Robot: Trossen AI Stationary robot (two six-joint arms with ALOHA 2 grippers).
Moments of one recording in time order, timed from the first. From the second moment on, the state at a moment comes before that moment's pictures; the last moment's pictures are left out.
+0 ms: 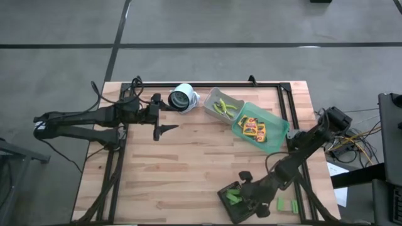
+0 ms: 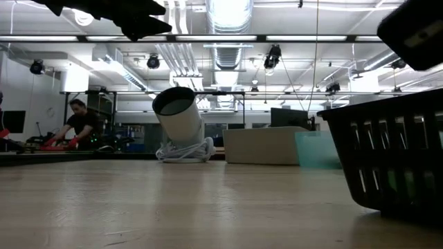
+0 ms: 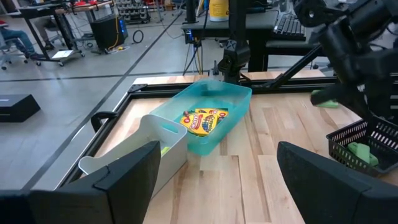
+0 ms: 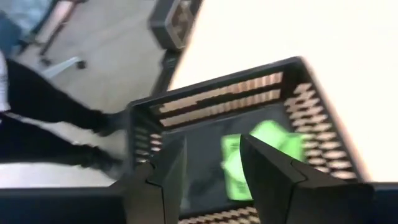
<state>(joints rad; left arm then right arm) 0.15 0.83 0.70 -0.05 0.05 0.09 0.76 1.56 0.86 -0.06 0.14 0.52</state>
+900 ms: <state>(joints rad) 0.15 0.83 0.70 -0.05 0.05 0.09 0.76 1.07 0.86 -0.69 0.40 1.11</state>
